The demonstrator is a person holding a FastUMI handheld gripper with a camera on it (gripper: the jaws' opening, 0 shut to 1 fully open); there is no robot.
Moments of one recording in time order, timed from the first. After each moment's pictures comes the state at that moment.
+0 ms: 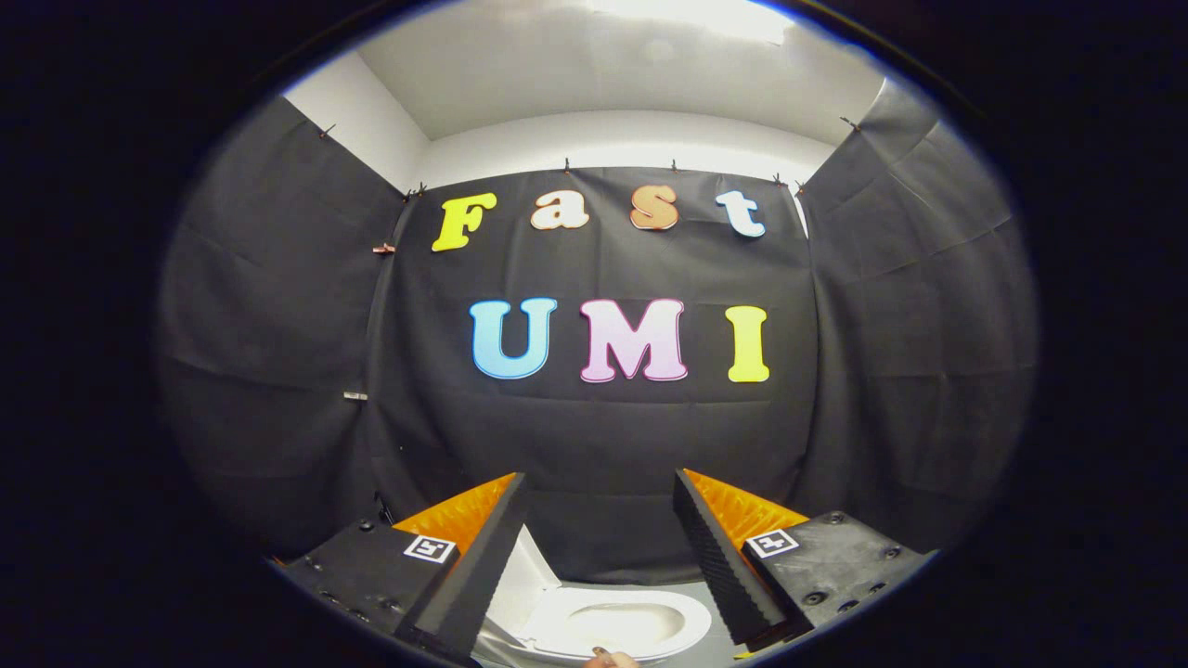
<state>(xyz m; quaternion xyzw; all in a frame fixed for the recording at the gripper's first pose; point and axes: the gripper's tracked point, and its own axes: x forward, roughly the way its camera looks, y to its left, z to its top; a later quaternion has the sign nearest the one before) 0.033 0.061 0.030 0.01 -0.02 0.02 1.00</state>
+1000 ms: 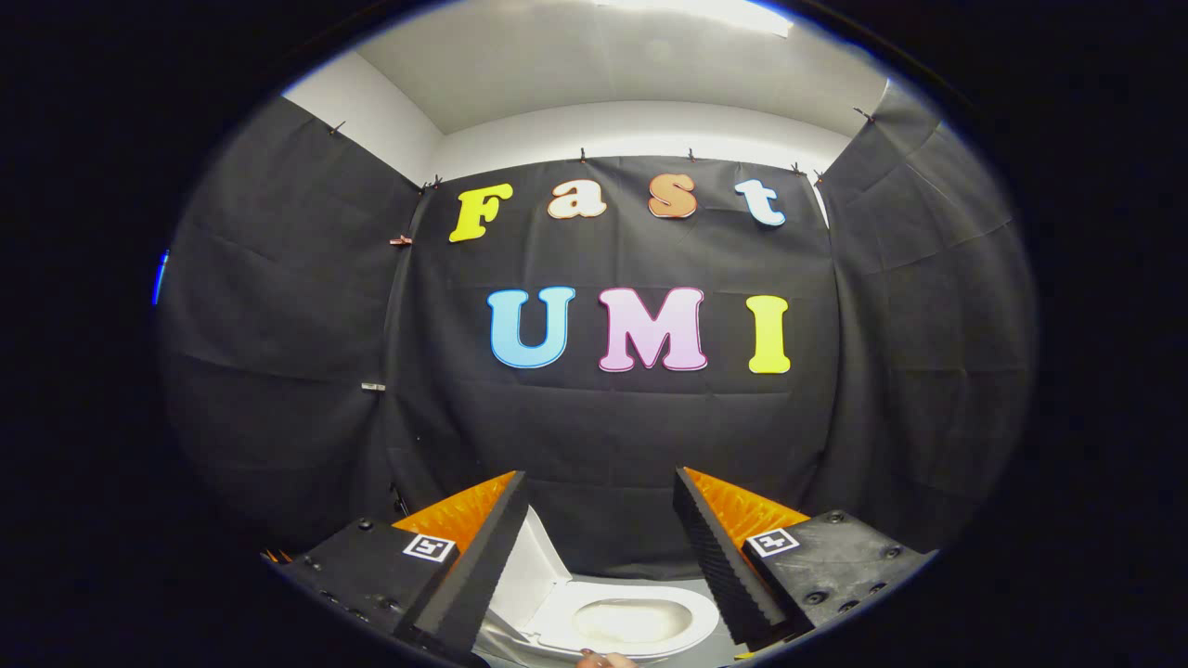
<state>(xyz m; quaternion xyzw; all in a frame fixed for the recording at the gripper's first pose) 0.047 0.070 0.014 0.01 0.00 0.06 1.00</state>
